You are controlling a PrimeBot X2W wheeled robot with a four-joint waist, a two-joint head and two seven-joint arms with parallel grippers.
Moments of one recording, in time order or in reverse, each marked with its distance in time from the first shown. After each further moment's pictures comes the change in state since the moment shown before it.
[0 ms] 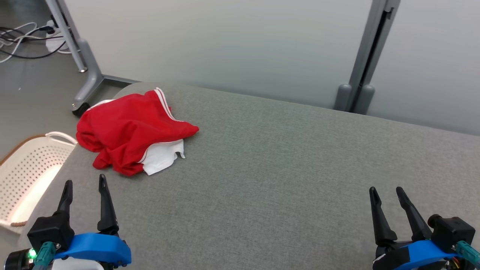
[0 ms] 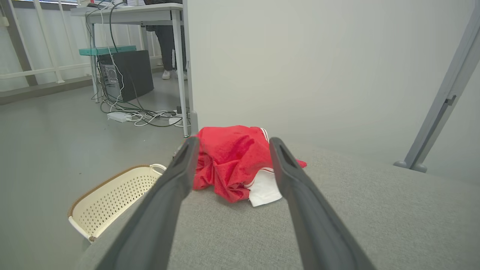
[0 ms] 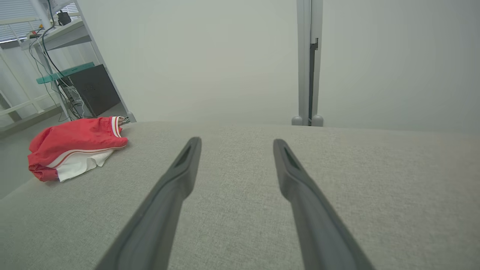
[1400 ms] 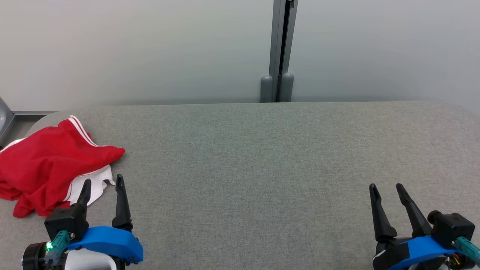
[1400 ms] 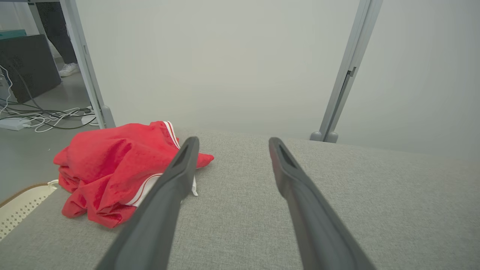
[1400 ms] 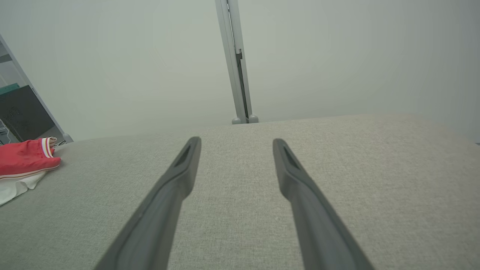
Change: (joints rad) left arm -0.031 -0.034 -0.016 0.038 0.003 -0.044 0.064; right arm -0.015 0.001 -0.002 0.001 -0.009 0.000 0.011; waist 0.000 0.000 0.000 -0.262
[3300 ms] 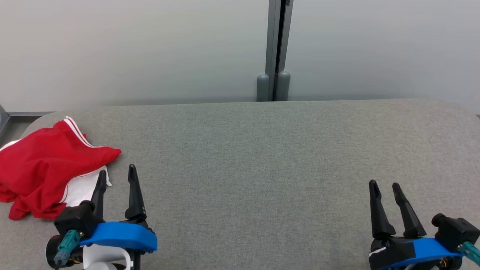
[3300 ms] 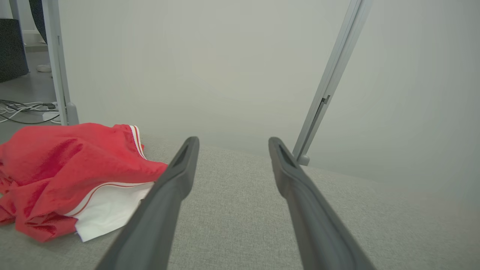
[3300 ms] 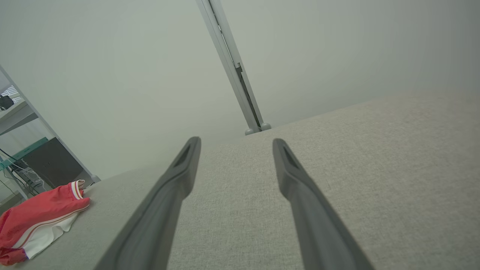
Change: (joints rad) left arm -0.084 -0.075 0.002 0.174 -0.093 -0.080 -0.193; right arm -0.022 0.002 0.040 0.058 0.209 -0.001 -0.094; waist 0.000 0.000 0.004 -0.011
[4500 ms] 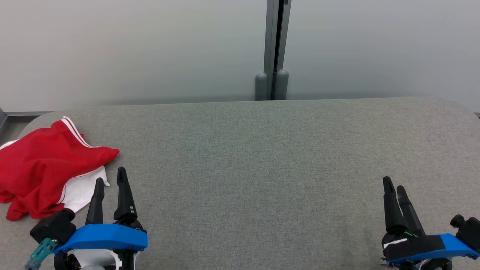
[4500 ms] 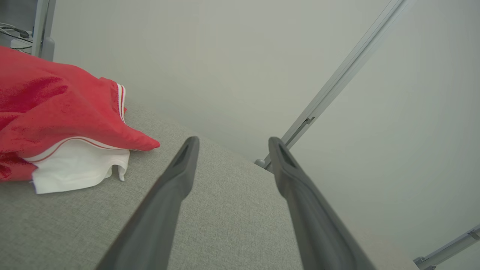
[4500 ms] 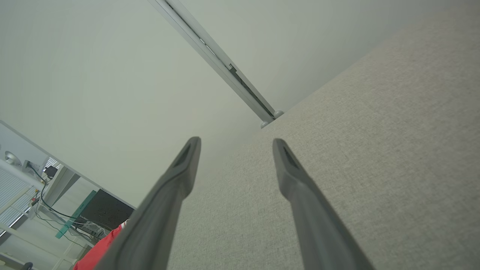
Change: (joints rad) left arm 0.004 -0.027 0.052 0.015 -0.312 -0.058 0.007; right arm -0.004 0.002 -0.027 -0.013 0.376 0.000 0.084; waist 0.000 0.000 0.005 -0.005
